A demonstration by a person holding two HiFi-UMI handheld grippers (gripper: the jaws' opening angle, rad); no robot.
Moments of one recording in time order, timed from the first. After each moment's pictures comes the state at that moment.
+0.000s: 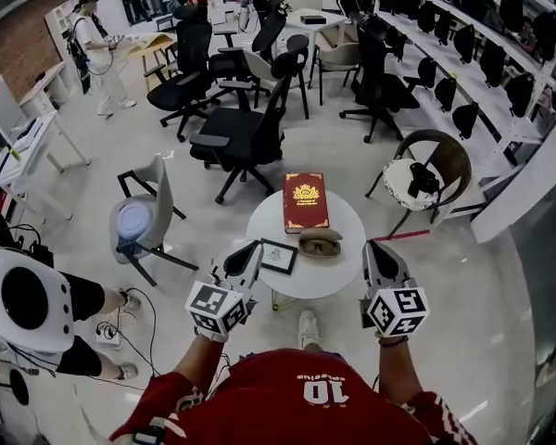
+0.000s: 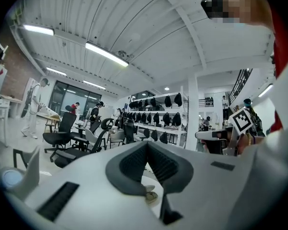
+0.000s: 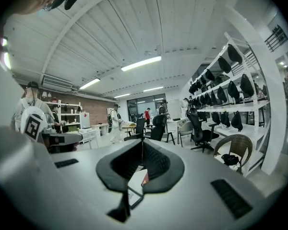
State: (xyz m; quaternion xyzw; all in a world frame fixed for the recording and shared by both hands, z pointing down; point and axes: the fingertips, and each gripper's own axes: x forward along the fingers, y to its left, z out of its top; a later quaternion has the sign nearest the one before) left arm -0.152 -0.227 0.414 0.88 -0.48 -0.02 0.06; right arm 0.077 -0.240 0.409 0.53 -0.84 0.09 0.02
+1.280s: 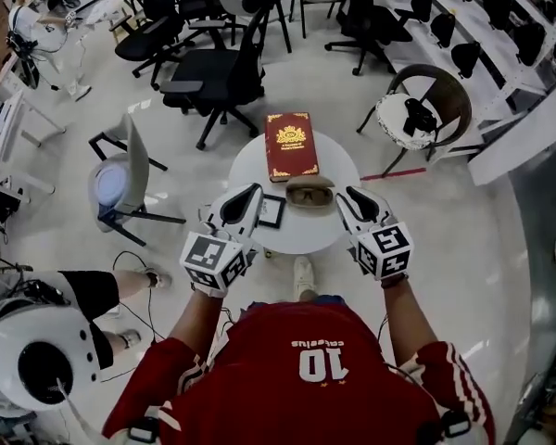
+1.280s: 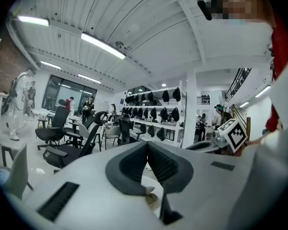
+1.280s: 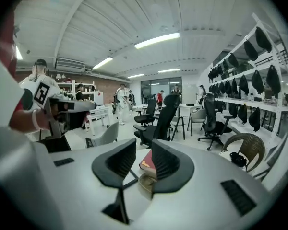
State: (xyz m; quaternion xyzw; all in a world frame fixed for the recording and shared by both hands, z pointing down) left arm -0.117 -0.296 0.447 0.89 -0.45 -0.01 0.07; right arm 0.049 -0.306 0.506 0.44 -0.88 0.09 0.15
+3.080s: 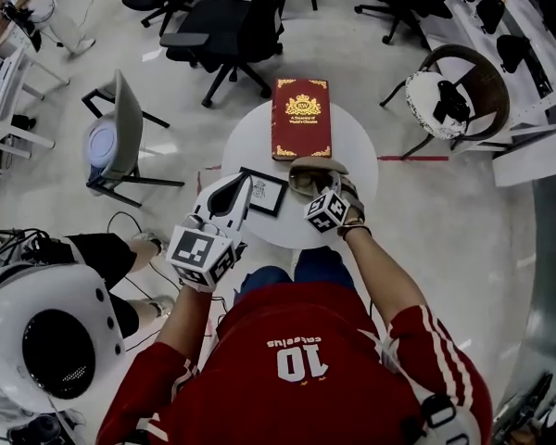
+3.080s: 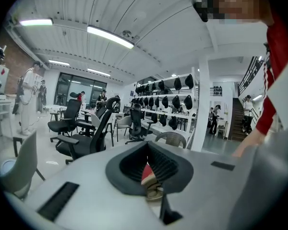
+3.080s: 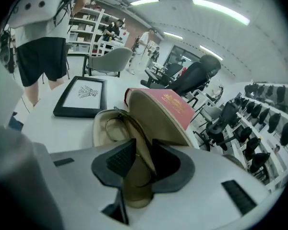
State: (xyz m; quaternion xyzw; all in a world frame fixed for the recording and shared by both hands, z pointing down) left arm -0.128 -0.350 0.549 0.85 -0.51 0.04 0.11; right arm 0.013 -0.433 0.846 0.35 -0.80 -0.06 0.47
